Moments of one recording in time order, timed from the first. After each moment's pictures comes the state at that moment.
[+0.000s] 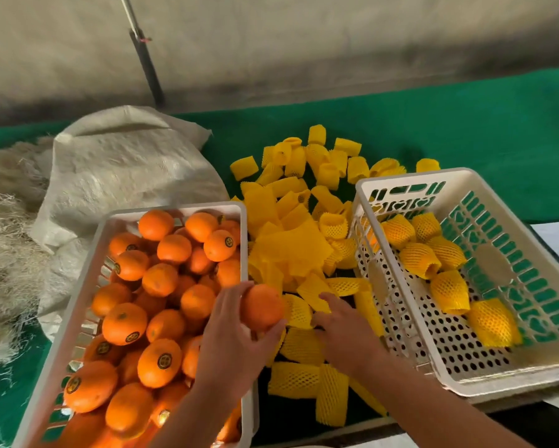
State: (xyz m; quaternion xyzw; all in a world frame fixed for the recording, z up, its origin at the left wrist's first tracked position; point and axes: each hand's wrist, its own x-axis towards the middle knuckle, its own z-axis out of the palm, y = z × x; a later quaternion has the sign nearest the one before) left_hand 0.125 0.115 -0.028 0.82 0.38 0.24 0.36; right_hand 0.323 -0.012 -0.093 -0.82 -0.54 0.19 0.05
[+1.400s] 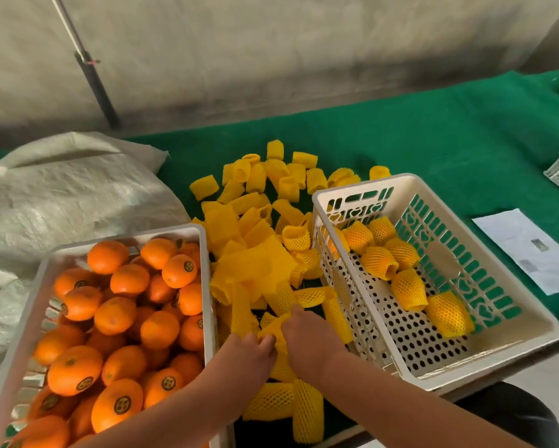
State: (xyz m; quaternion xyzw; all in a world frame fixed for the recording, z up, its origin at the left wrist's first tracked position) left_hand 0.189 0.113 -0.058 0.97 -0.02 -0.24 -0.07; right_hand 0.314 0.004 -0.044 -0.83 -0.52 0.19 0.00
